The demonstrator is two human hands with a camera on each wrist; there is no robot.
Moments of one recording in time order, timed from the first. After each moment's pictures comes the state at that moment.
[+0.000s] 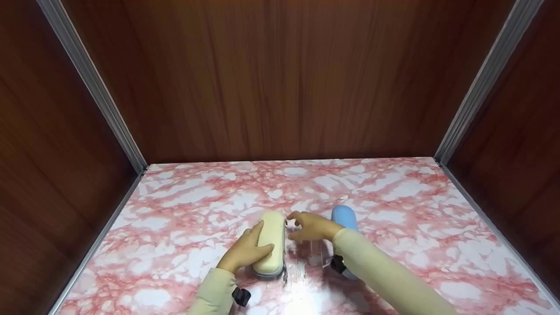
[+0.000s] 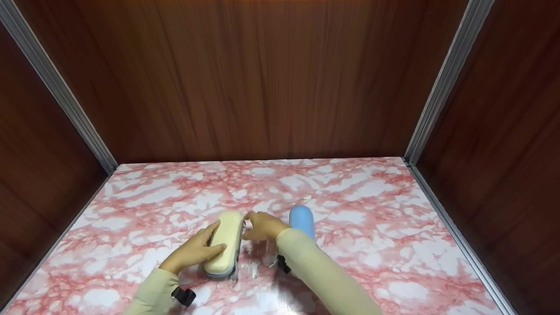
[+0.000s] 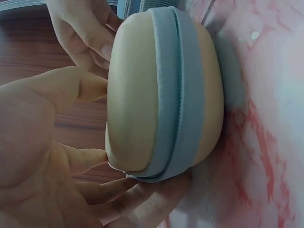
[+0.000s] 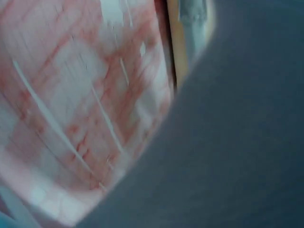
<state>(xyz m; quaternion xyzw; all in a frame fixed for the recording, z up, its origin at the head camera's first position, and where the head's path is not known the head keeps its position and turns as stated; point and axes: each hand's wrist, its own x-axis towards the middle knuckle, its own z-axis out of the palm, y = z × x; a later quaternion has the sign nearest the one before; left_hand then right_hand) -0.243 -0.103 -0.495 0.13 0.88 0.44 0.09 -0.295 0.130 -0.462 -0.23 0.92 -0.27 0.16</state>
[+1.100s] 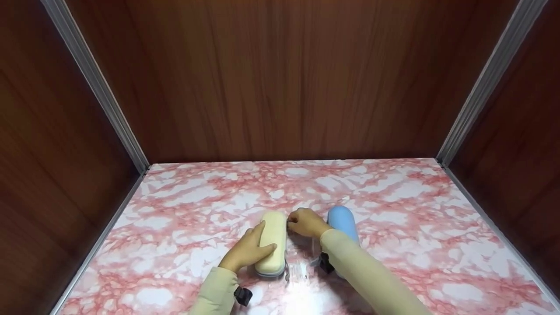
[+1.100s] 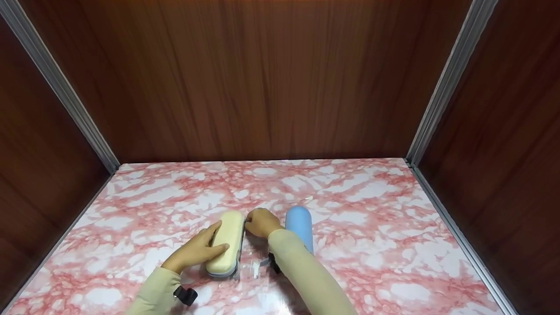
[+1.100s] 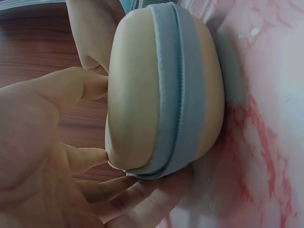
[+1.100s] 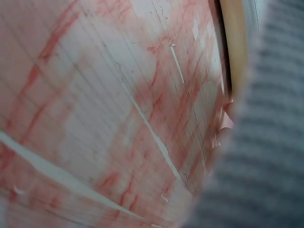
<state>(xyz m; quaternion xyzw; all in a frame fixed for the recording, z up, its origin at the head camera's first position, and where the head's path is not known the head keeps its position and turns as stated) -0.242 -0.103 -0.493 0.15 0.89 0.43 0.09 -0.325 0.112 -0.499 -0.25 0.93 -0.26 0.02</state>
